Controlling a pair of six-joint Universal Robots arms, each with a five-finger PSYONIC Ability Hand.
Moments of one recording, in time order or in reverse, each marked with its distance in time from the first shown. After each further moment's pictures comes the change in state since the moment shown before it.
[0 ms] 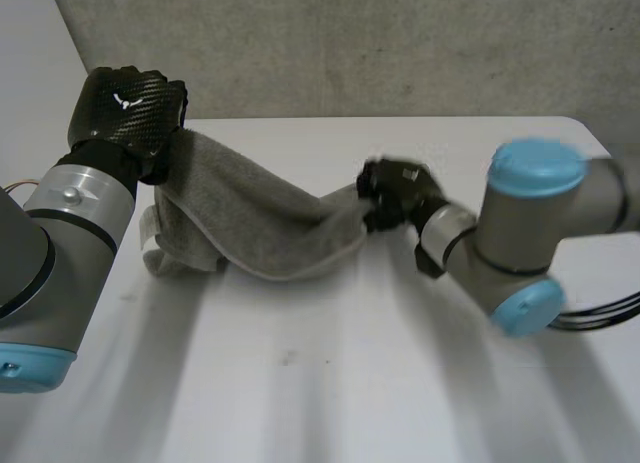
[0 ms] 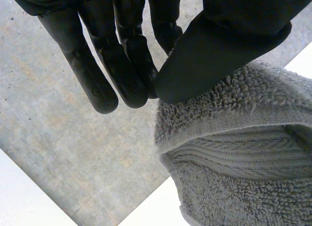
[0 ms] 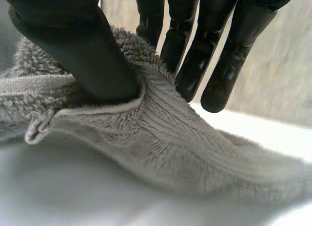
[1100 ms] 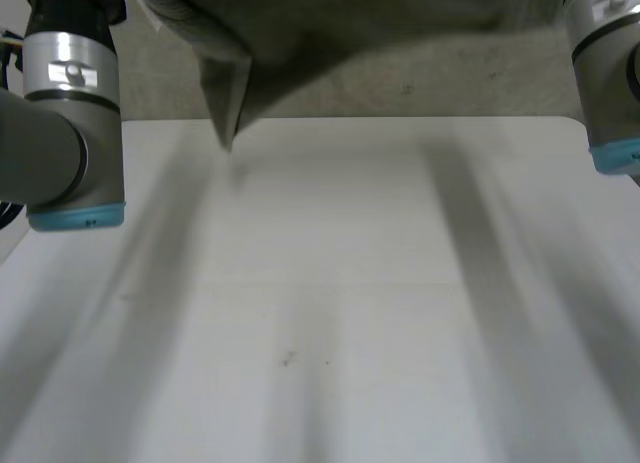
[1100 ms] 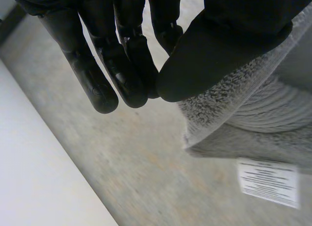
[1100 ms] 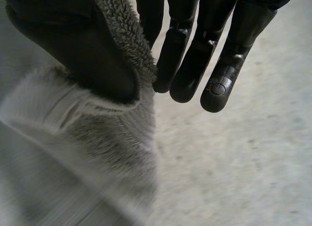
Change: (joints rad) left arm 0.067 -0.204 0.244 0.556 0.001 0.182; right arm -0.163 -0.302 -0.193 -0.243 0.138 -0.767; left_hand 0.000 0.000 0.000 0.000 0.003; right_hand 0.000 0.000 0.017 0.004 0.020
